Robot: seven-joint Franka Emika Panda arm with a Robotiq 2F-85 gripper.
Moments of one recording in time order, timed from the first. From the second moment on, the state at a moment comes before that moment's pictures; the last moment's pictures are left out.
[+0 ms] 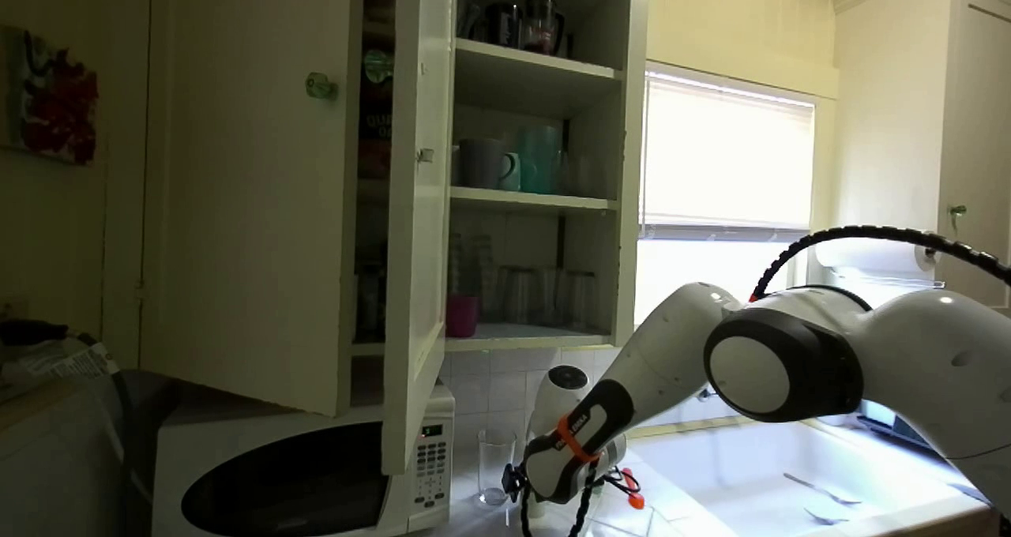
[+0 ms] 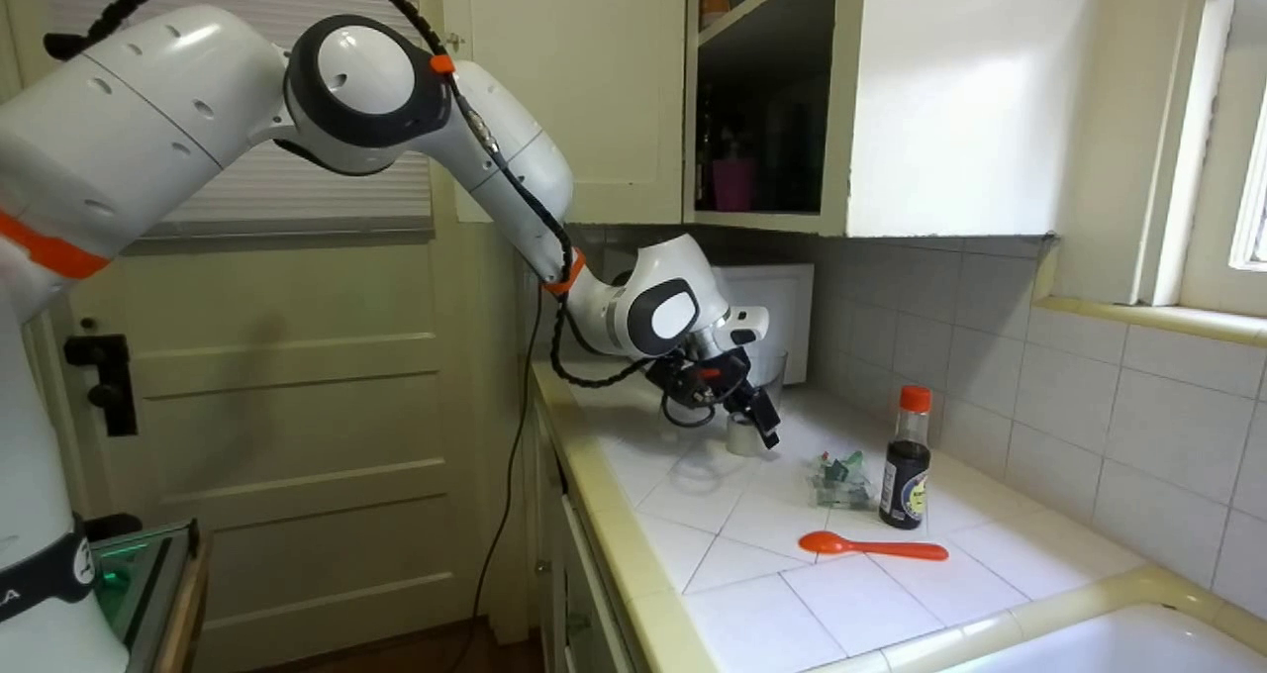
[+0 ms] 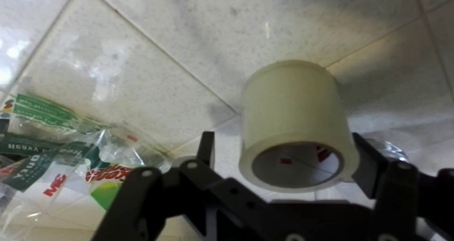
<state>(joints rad) 0.17 0.80 -0.21 -1.63 -0.07 2.91 0.29</state>
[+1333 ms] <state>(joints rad) 0.13 0.33 -0.06 -1.97 -0.06 2.69 0.22</state>
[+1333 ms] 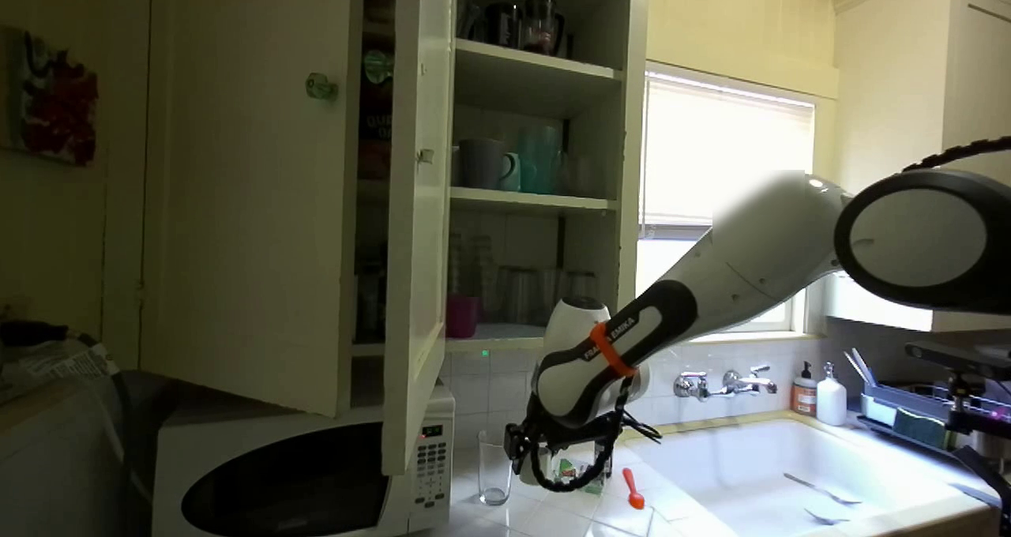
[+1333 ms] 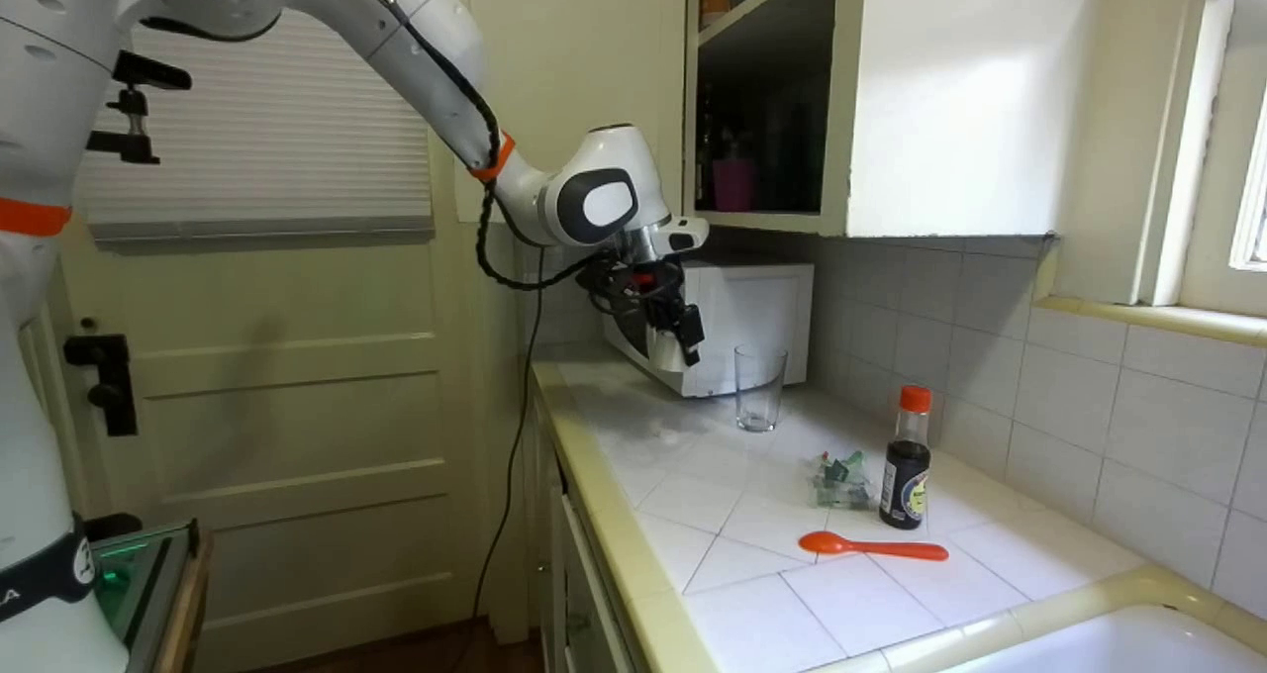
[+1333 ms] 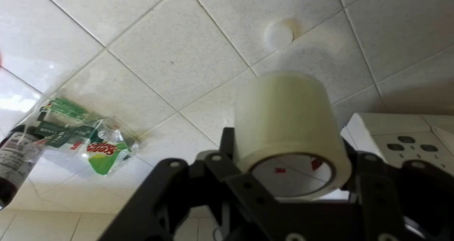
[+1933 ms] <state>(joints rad) 0.12 0.11 -0.02 -1.96 -0.06 2.49 0.21</state>
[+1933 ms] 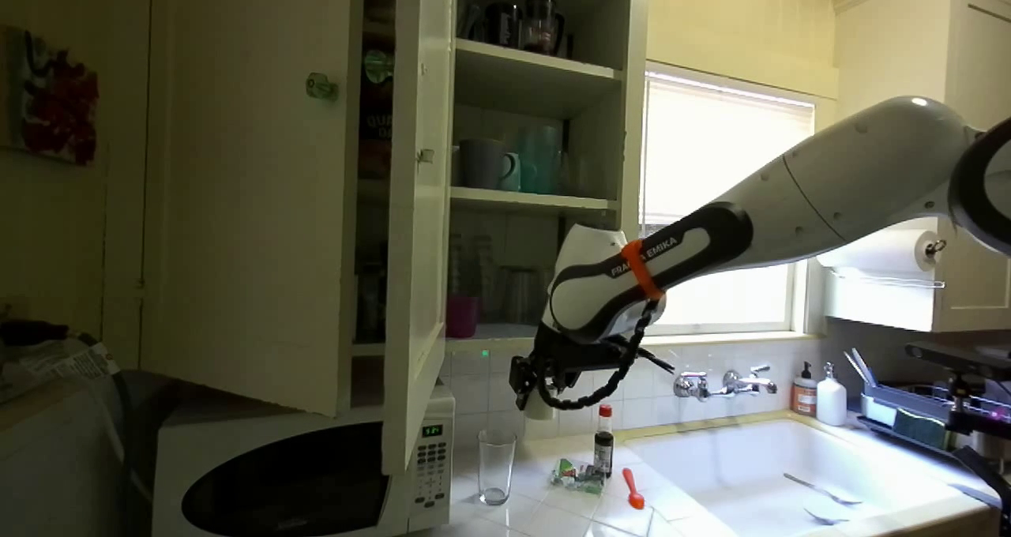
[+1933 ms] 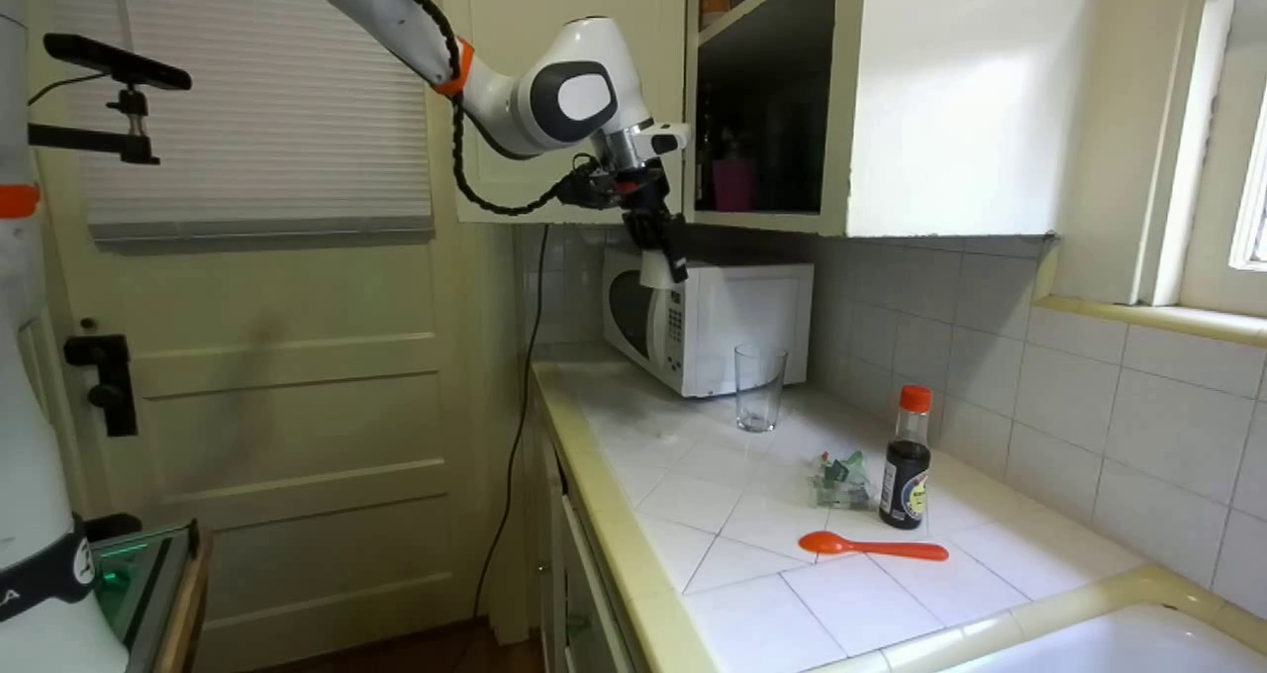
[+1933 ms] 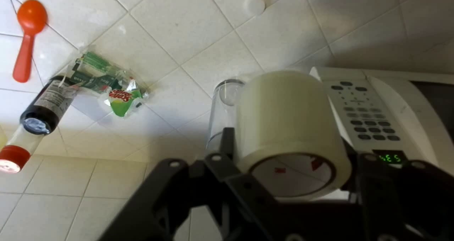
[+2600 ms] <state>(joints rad) 0.11 0.06 -0.01 -1.84 -0.23 2.37 0.35</state>
